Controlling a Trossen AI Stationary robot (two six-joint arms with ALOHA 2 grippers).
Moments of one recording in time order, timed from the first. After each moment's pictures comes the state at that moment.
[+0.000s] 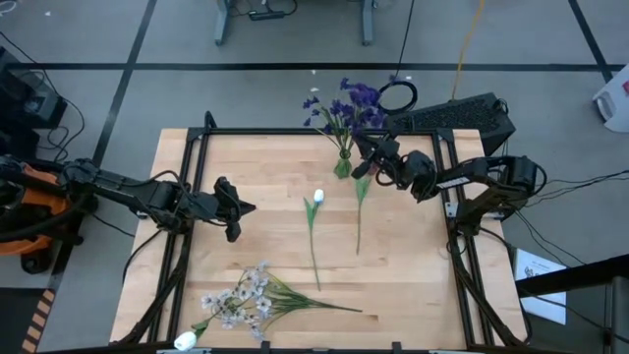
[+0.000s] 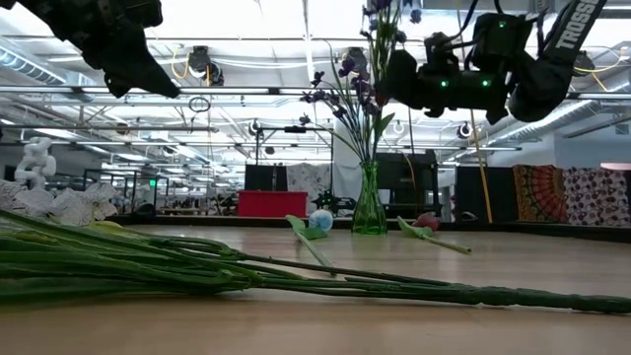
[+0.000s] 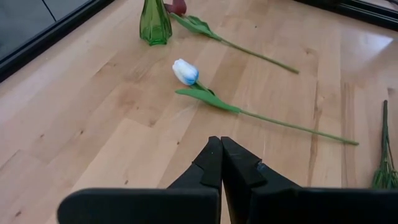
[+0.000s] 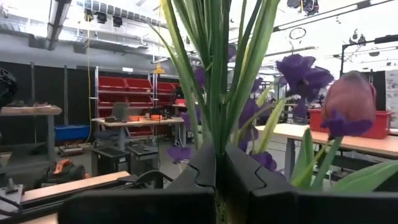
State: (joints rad) left arm -0.24 0.76 0.59 -0.48 -0.40 -0.47; right arm -0.38 1.54 0.47 1.41 0.28 -0.09
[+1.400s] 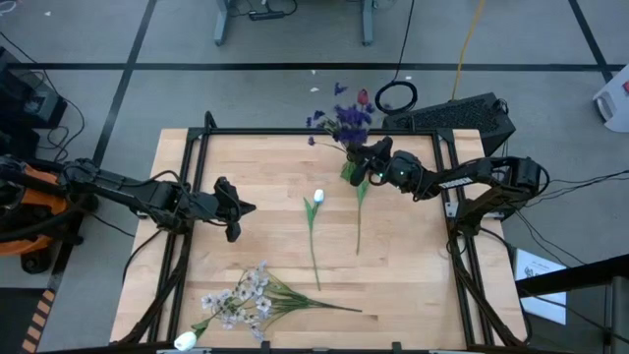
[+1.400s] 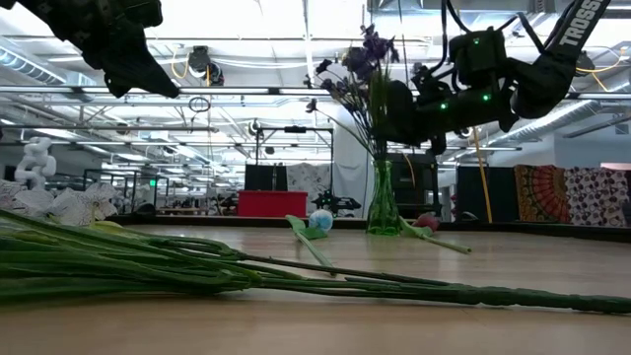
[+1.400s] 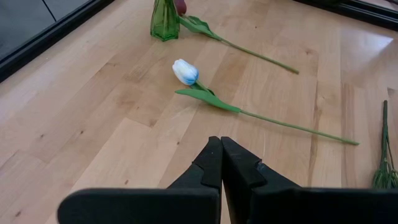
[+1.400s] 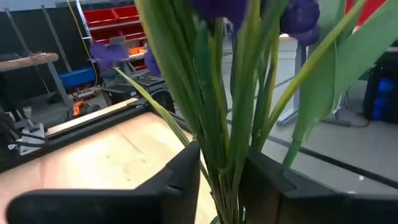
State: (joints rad) left arm -0.24 0.76 0.59 -0.48 -0.40 -0.47; right arm -0.38 1.51 0.47 0.99 0.29 0.21
